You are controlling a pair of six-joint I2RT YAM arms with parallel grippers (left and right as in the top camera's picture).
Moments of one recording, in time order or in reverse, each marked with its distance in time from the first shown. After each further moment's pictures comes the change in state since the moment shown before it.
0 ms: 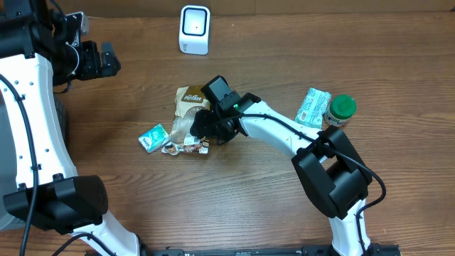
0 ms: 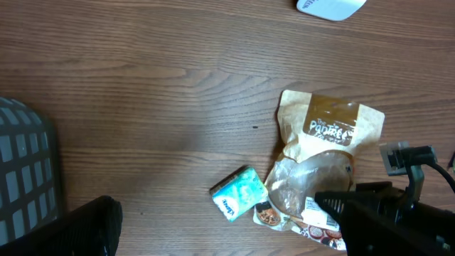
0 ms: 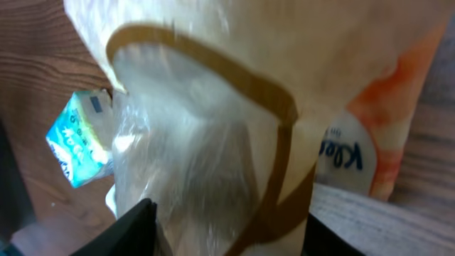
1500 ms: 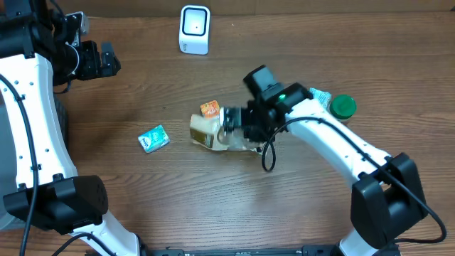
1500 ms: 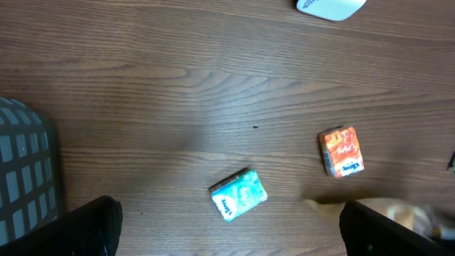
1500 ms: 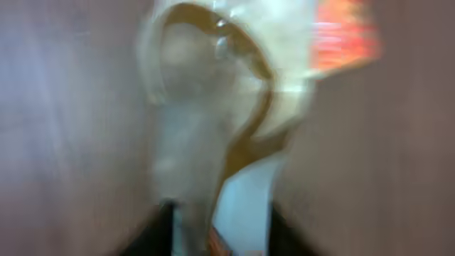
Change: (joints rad) left arm 0.000 0.000 0.000 0.000 0.000 0.000; right arm -0.166 -0.312 -0.122 -0.313 0.118 -1.795
